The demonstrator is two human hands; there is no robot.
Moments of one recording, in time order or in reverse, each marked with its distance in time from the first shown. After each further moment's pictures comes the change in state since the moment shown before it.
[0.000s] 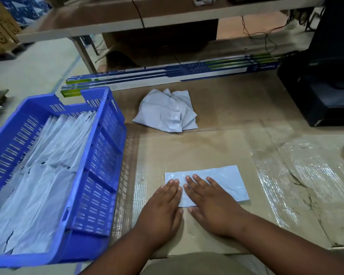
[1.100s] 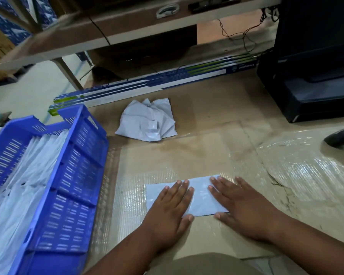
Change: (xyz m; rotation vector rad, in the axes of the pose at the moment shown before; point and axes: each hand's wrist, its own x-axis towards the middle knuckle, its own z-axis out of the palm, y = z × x) left_hand 0.064 0.064 0.008 0.043 -0.271 0.072; right_hand -0.093 0.121 -0.008 -0.143 0.030 0.093
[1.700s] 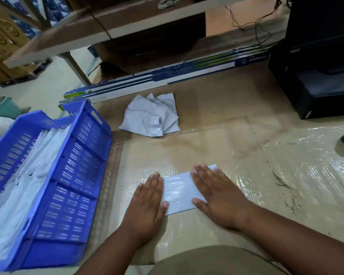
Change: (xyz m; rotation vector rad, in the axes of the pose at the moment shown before) left_hand -0.028 -0.040 0.011 0.031 0.024 -0.309; right_hand 0.058 -0.027 0.012 0.147 0.039 -0.050
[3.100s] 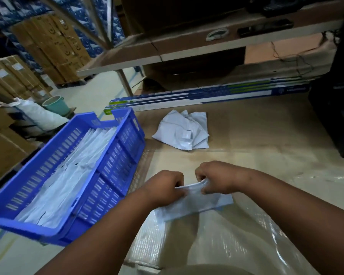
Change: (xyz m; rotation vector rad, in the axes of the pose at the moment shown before) left_hand 0.063 0.001 -0.125 -0.164 -0.148 -0.169; right_hand 0.115 -0.021 -0.123 0.118 -0.305 -0.186
